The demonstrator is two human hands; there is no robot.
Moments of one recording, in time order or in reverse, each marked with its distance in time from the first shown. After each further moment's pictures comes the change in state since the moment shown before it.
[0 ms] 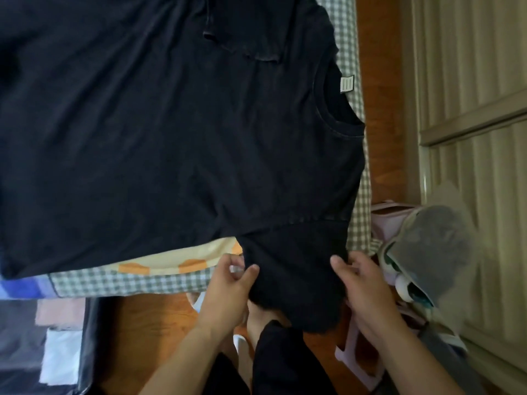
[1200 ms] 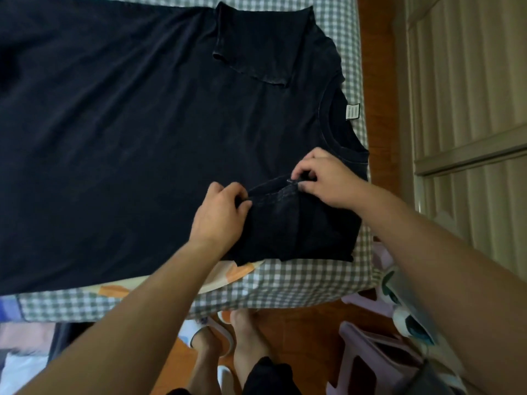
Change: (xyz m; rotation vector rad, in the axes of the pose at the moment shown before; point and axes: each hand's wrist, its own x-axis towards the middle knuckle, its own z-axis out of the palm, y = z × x) left_hand 0.117 0.101 -0.008 0.832 0.230 0.524; right_hand 0.154 -0.175 0.045 -1.000 -0.285 -0.728
